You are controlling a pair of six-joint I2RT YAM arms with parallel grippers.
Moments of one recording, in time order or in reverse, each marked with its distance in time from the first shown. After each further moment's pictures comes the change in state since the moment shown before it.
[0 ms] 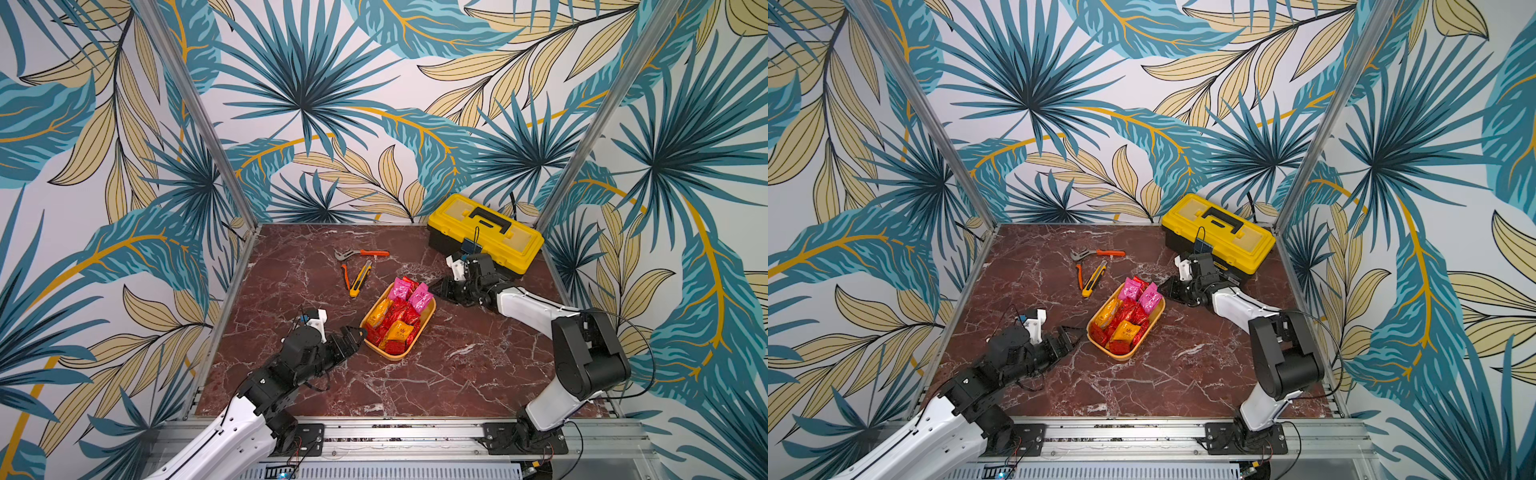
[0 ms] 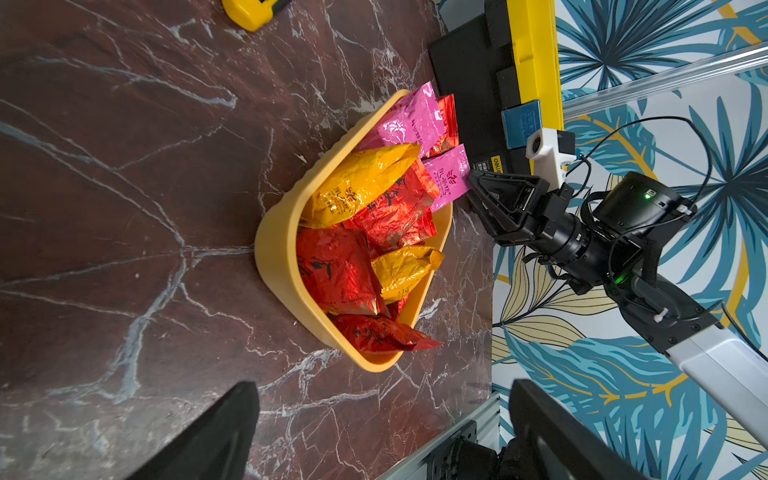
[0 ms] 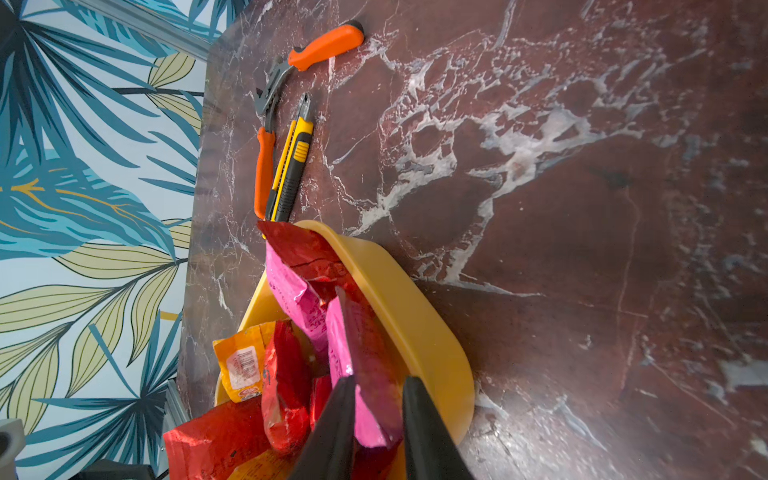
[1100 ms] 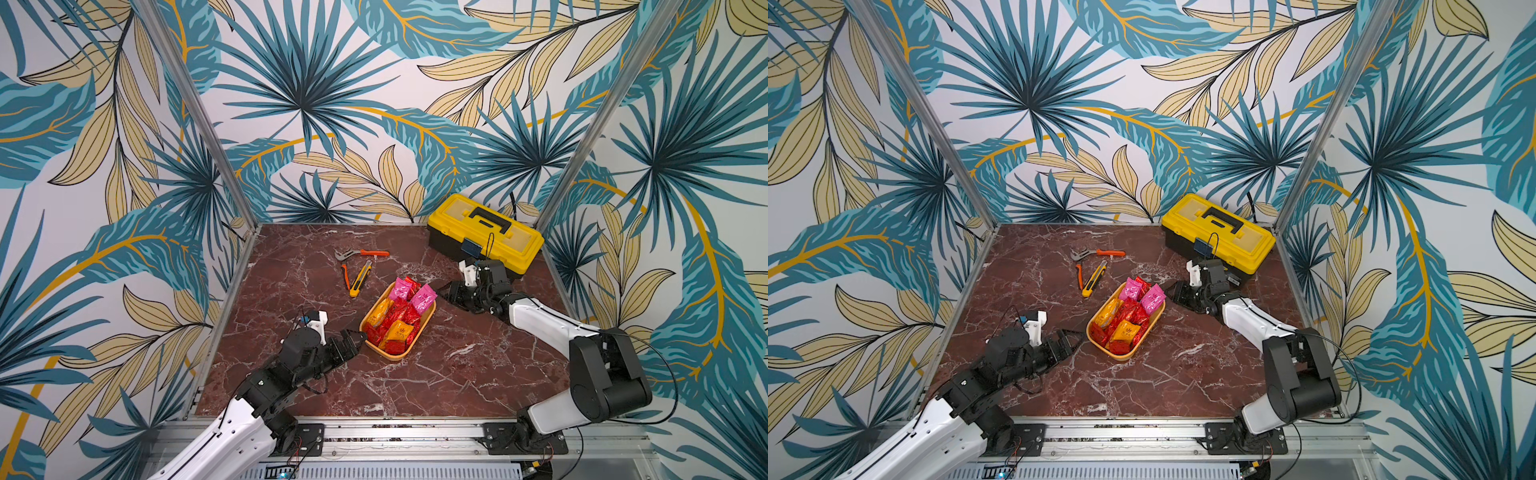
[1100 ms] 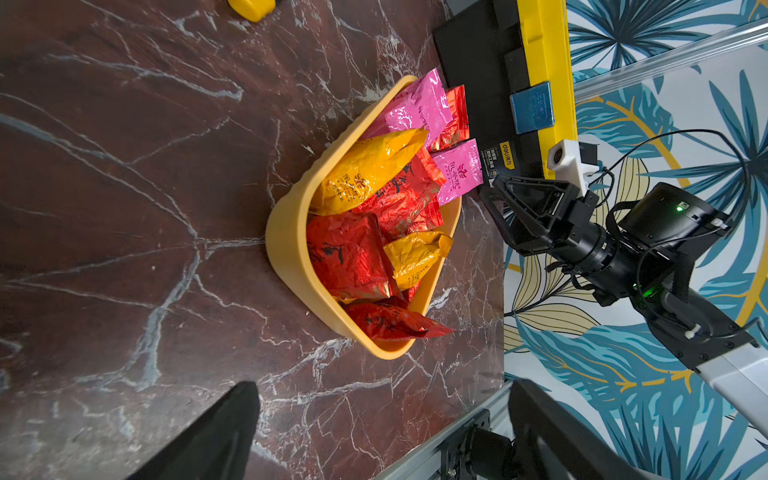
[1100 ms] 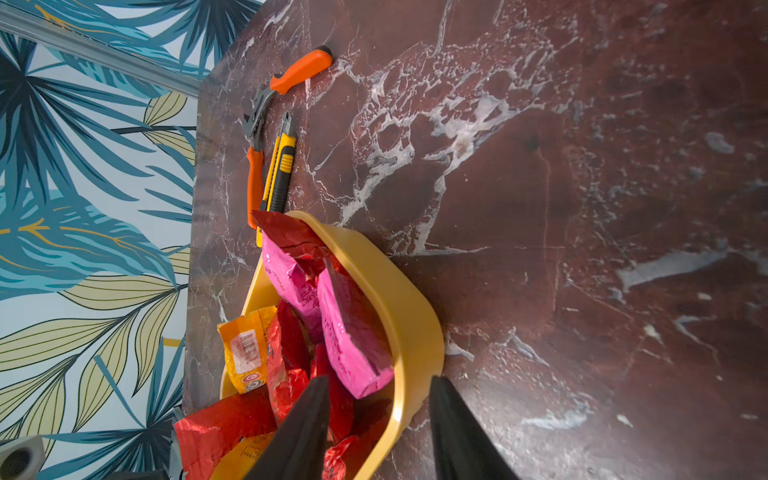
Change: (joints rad) left arm 0.002 -0.014 0.000 -0.042 0.008 0.034; right arm -0.031 -0.127 -0.108 -0.001 0.048 0.066
